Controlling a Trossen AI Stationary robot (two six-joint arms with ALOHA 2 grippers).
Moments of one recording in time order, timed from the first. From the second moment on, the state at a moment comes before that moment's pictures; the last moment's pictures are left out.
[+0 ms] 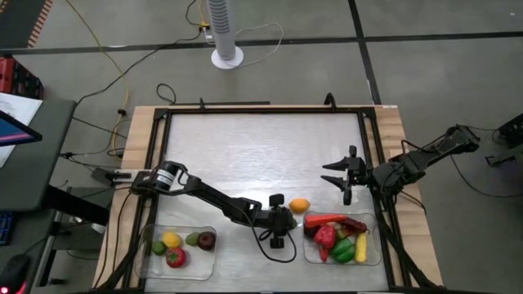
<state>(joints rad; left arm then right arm) -0.29 2.21 1.42 0.08 -0.24 -0.15 0.45 0.63 0.54 -0.23 0.66 0.25</state>
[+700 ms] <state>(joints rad) -0.24 2.05 1.42 -0.21 0.02 -0.14 0.47 0.63 0.54 -0.23 0.65 0.25</state>
